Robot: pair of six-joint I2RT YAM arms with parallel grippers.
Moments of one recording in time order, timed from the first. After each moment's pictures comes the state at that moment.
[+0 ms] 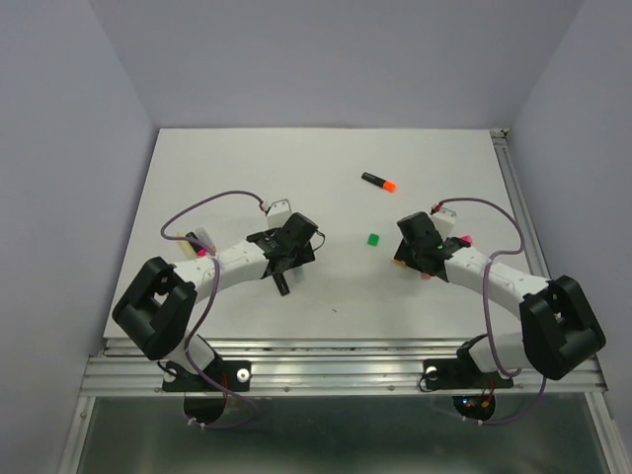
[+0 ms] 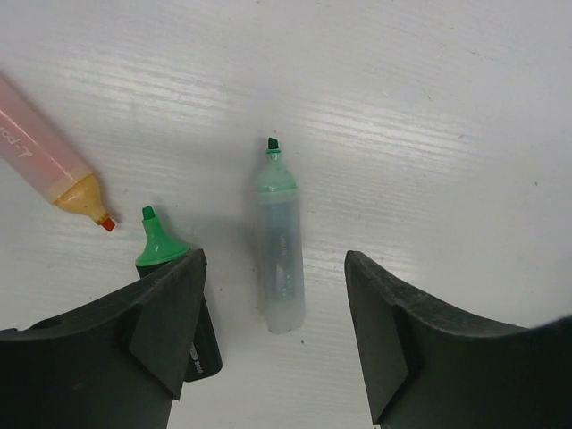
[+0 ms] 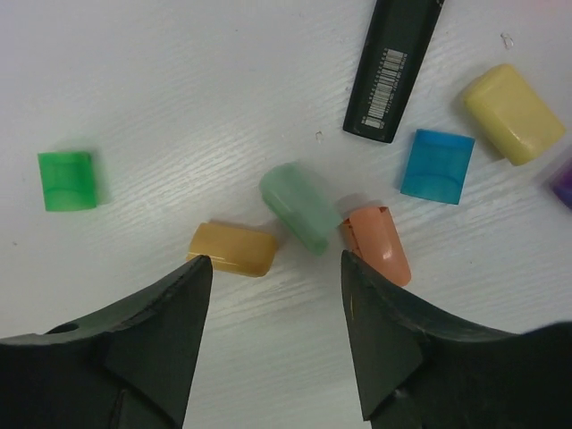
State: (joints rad) left arm -0.76 1.51 0.88 -0.38 -0.44 -0.90; right arm 0.50 1.36 0.72 -0.39 0.49 0.85
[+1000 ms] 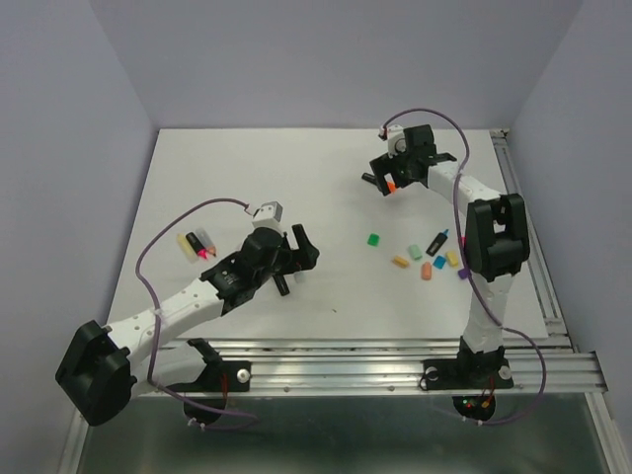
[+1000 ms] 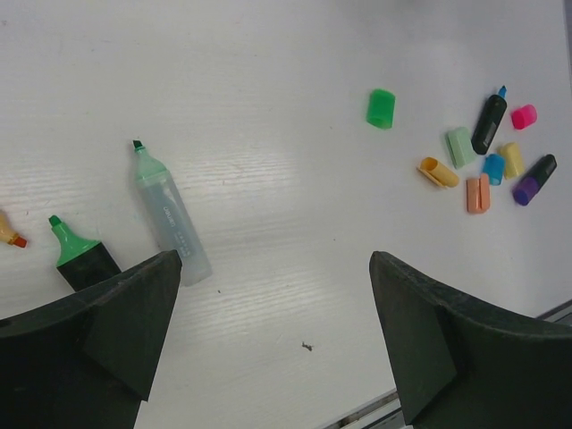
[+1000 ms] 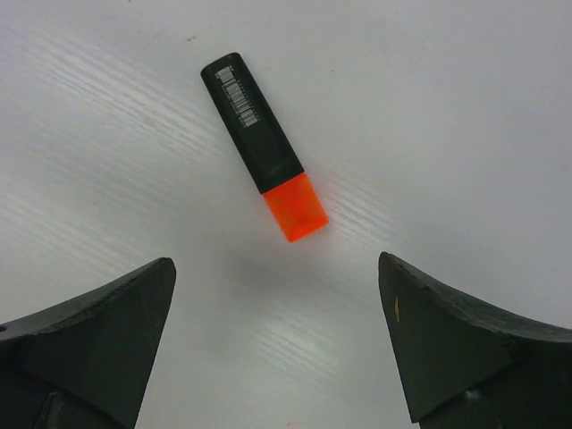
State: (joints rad) left arm -0.76 1.06 0.61 -0.09 -0.21 -0.74; right arm 0.24 2.01 1.57 -0.31 -0.15 -0.26
